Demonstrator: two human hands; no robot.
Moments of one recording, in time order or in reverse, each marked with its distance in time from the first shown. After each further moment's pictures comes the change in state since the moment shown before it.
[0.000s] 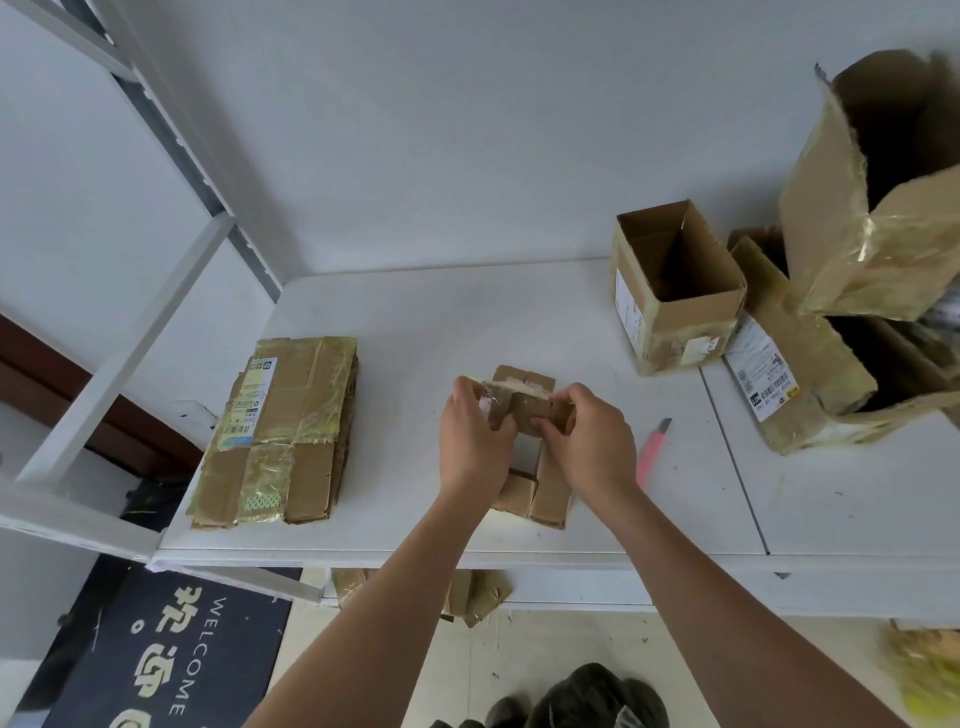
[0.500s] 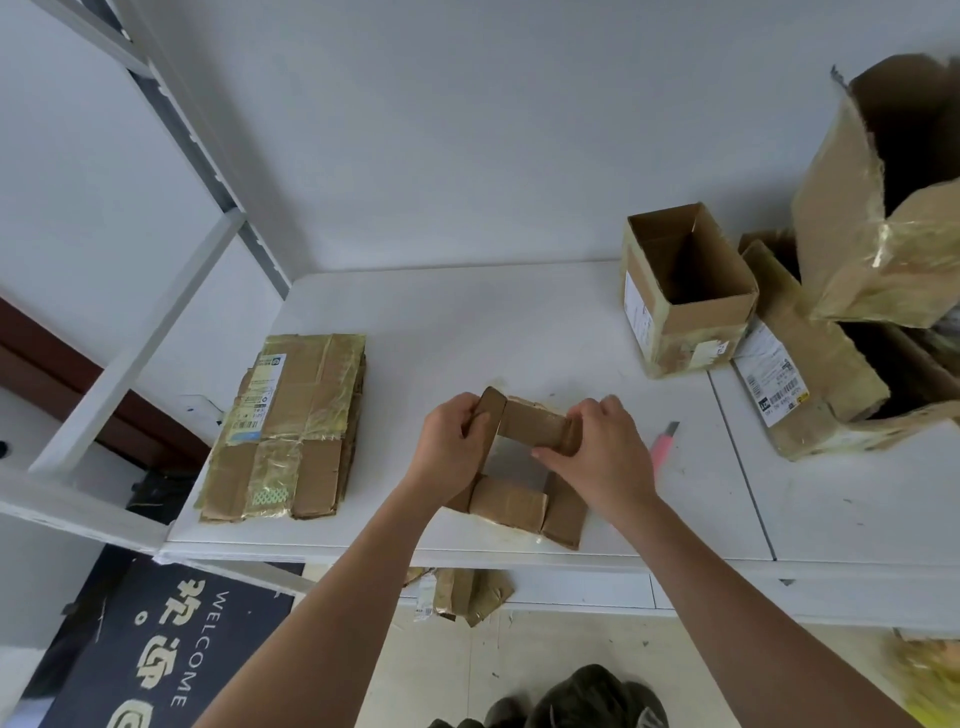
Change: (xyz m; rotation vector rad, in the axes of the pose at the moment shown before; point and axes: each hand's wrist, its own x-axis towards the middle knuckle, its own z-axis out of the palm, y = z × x) left_hand 0.012 -0.026 -0.030 0.037 -0.173 0.125; right_hand -0.006 0.016 0.000 -0.215 -0.114 -0.062
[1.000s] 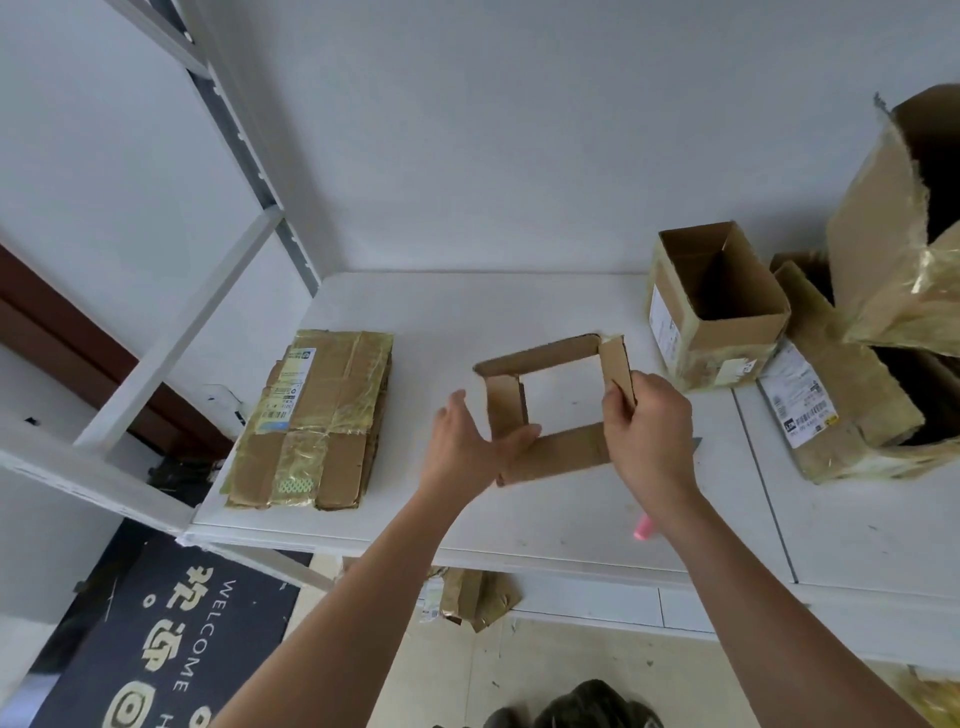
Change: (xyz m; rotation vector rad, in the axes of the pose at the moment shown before) left_hand -0.010 0.009 -0.012 0.034 -0.008 -0.313; right_hand 0.007 -0.023 -0.034 0.284 0.380 -0.086
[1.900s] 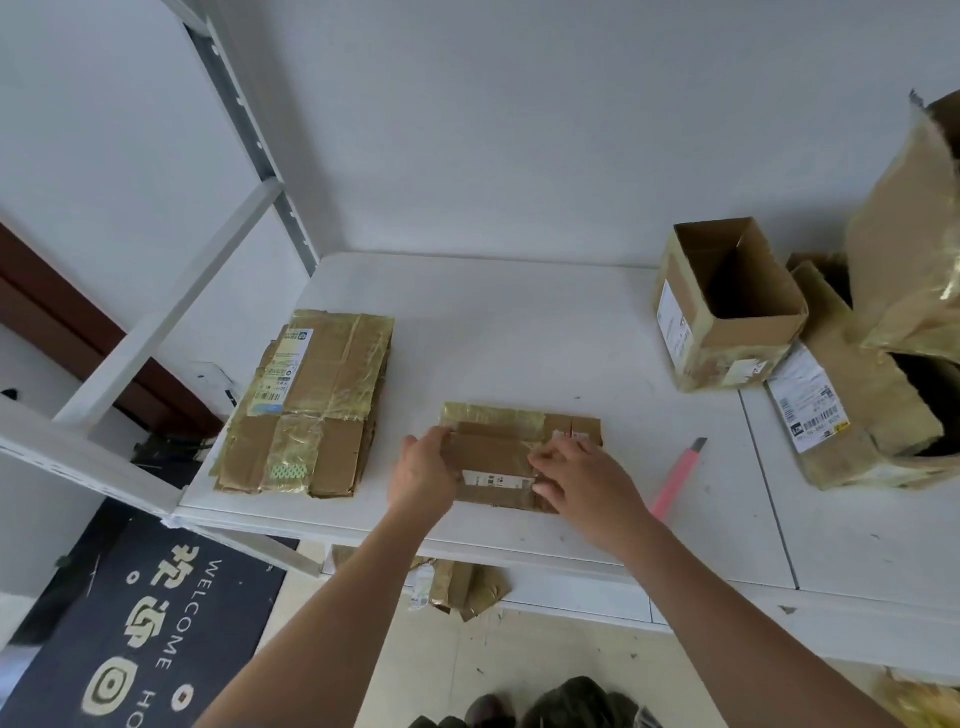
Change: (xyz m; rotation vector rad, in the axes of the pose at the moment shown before) left_hand 0.028 -0.082 0.014 0.244 0.008 -0.096; right_hand -0.038 0.043 0.056 -0.414 -0.751 -0.342
